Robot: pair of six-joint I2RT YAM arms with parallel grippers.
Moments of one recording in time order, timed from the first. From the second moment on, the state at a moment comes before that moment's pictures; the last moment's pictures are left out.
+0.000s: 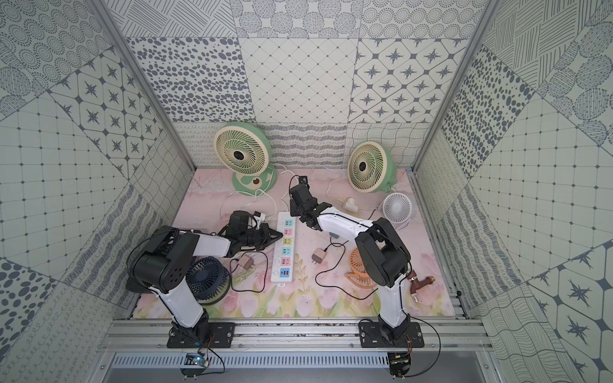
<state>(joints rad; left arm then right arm) -0.27 1.77 0.68 0.39 0.70 -0.95 0.67 1.94 1.41 -0.15 0.27 0.43</state>
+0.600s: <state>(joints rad) -0.19 1.40 0.66 0.11 0.50 -0.72 0.43 2.01 1.41 -0.18 0.00 0.53</state>
